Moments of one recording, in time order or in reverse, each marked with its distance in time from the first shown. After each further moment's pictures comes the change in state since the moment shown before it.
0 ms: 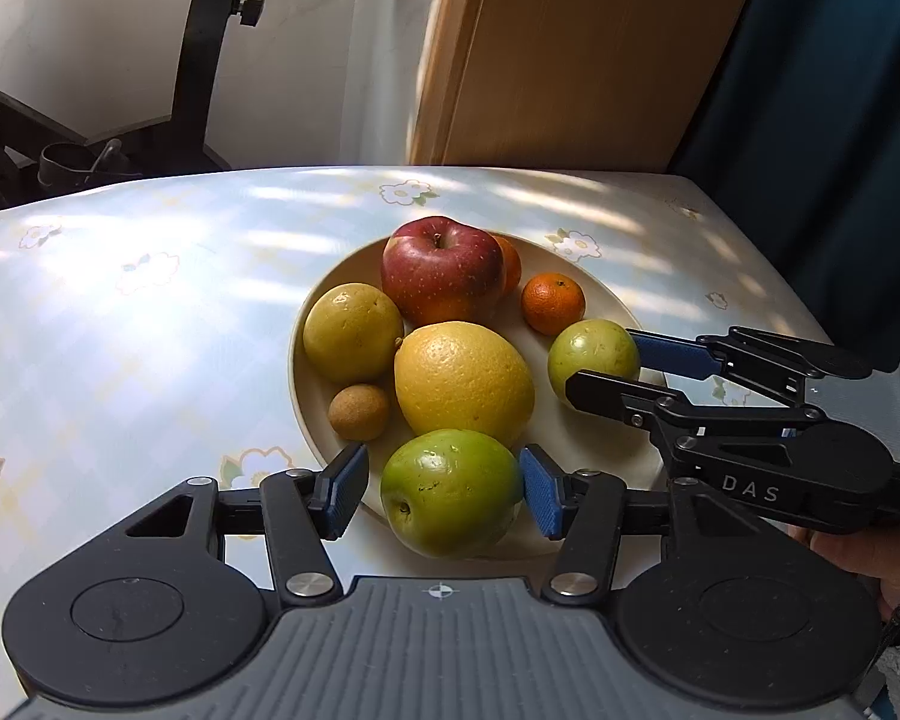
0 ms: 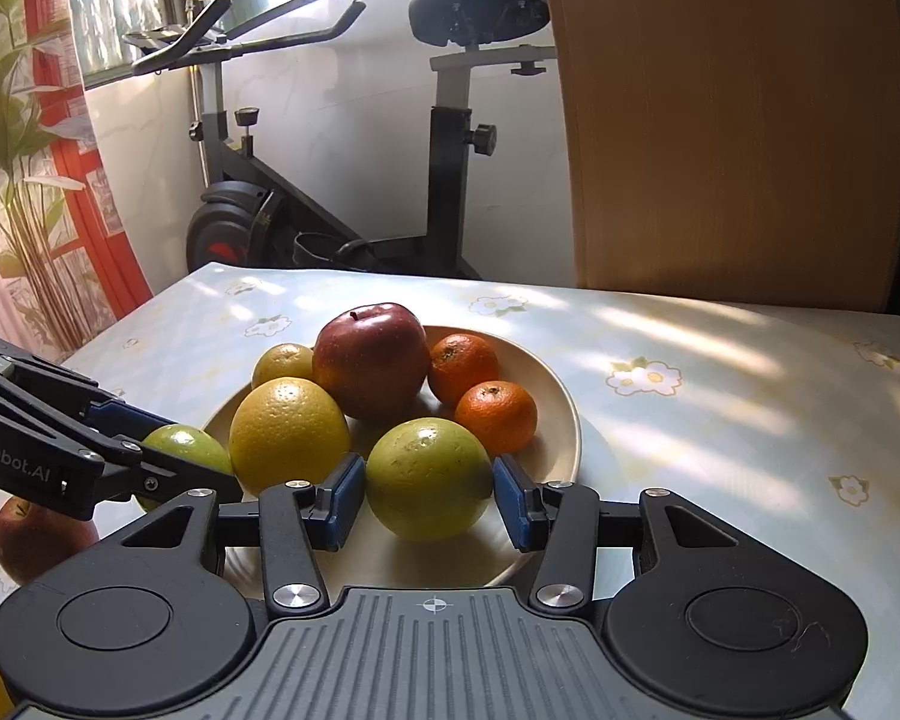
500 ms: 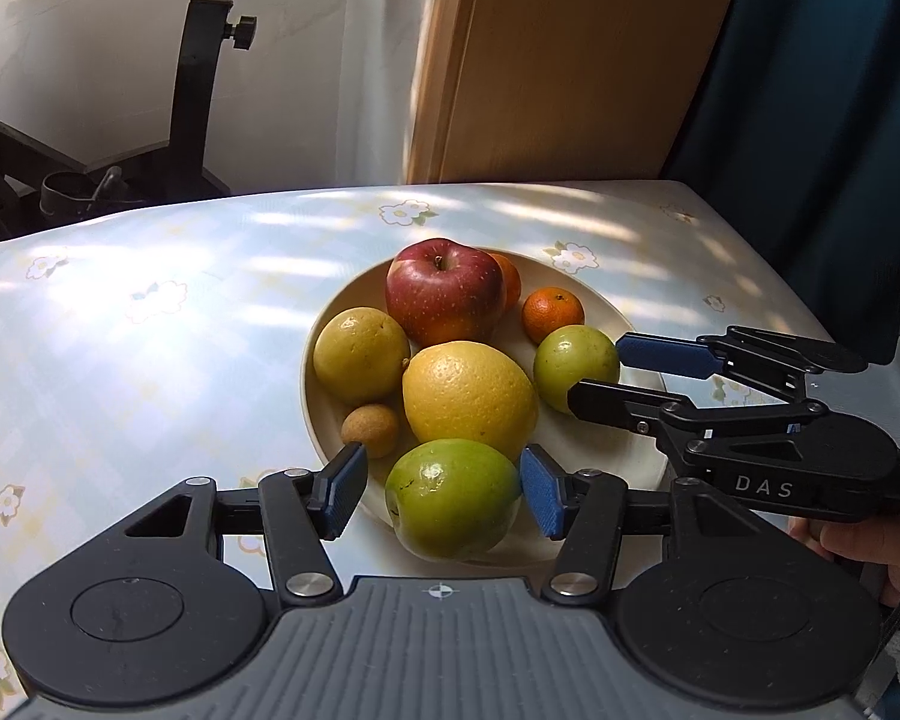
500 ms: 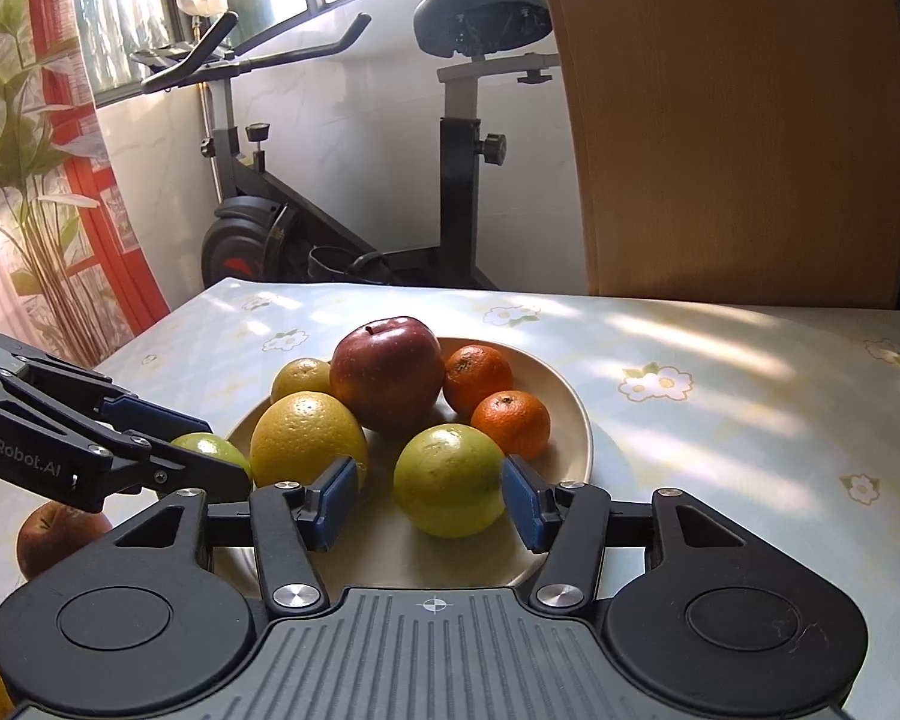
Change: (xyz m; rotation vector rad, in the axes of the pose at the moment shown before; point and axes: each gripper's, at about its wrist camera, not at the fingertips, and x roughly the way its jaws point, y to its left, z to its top) left arm -0.008 -0.001 0.004 0.038 -0.024 0.012; right arm -0.010 -0.001 -0.001 0.017 -0.011 0.034
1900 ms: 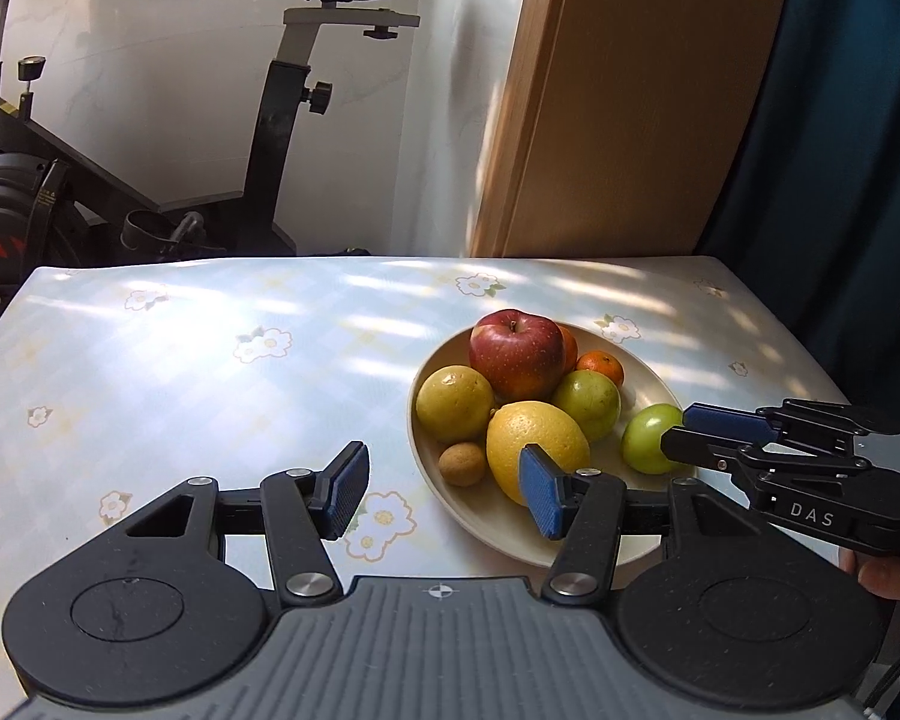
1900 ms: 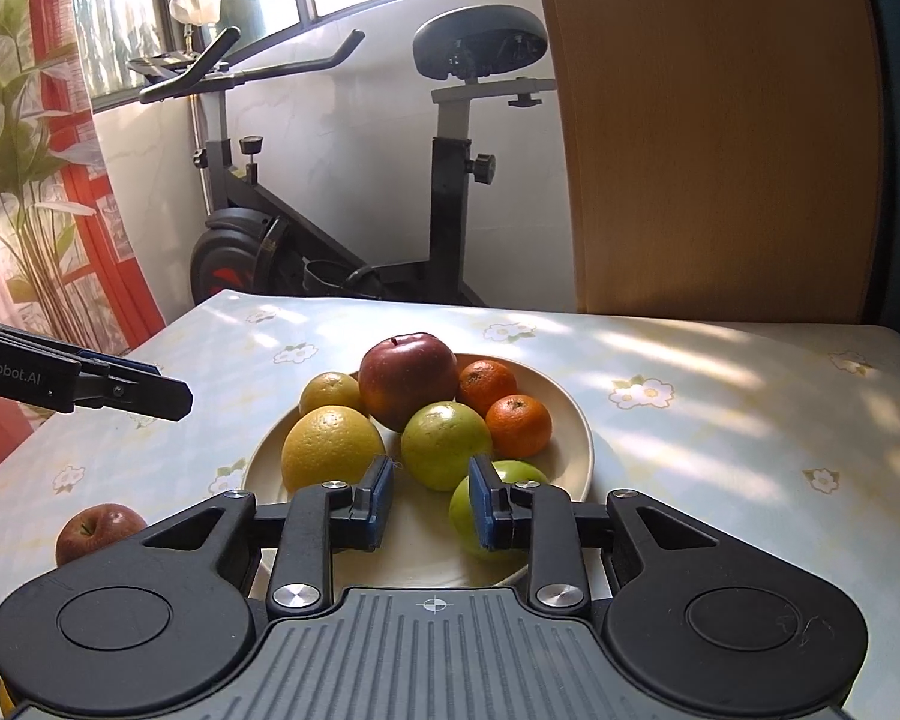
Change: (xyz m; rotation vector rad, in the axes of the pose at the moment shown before) left arm -0.058 0.022 -0.008 -0.051 -0.135 0.084; right arm -0.032 0.026 0.003 0.000 -0.030 -0.059
